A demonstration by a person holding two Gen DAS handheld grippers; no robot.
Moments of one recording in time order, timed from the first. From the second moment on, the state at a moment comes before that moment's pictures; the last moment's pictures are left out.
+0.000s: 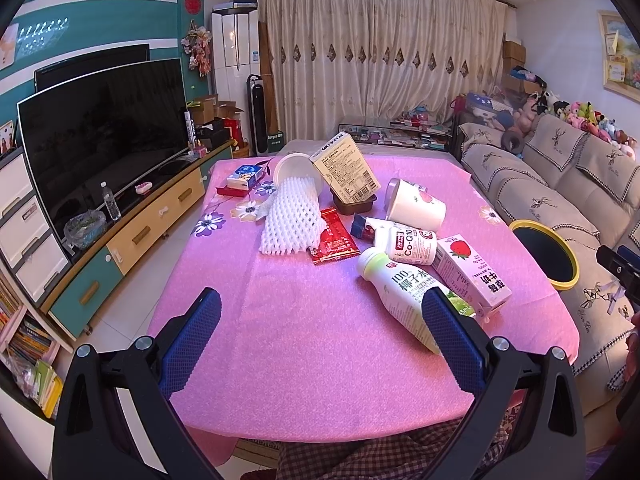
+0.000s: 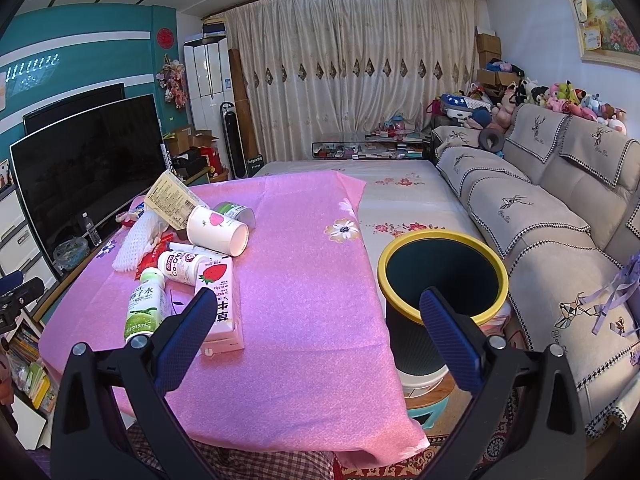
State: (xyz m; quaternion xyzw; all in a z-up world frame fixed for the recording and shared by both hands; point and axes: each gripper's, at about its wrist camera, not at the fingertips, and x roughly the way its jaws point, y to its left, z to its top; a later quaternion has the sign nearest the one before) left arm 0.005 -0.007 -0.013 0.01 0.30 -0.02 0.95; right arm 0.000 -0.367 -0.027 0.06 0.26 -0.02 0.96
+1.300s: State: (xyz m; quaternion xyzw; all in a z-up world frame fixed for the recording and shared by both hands) left arm 0.030 -0.003 -0.037 0.01 0.34 -0.02 0.94; right arm 0.093 -0.279 -0.125 0.00 0.37 0.11 0.92
